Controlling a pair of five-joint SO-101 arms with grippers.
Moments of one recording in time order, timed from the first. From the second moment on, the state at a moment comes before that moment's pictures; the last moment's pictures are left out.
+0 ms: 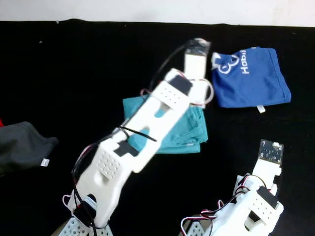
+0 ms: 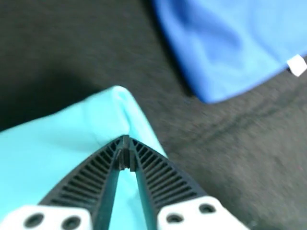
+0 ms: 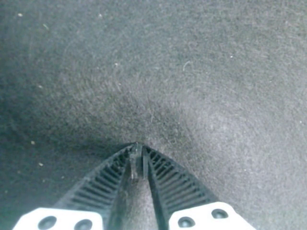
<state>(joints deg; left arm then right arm) 33.0 42.5 -39.5 58.3 -8.0 38.4 -55.8 89.5 43.6 27.6</state>
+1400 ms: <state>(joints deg) 46.8 36.5 -32.9 80.2 -1.8 38.4 -55.8 89.5 43.6 27.6</state>
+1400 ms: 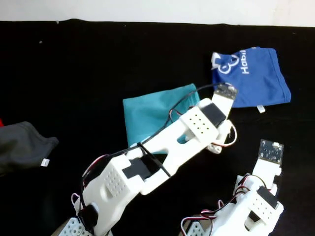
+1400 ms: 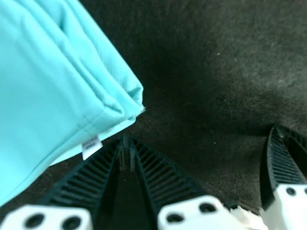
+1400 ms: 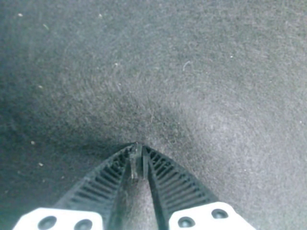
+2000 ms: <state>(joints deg) 36.7 36.6 -36.5 80.2 -1.8 38.4 -55.8 89.5 43.6 27.6</state>
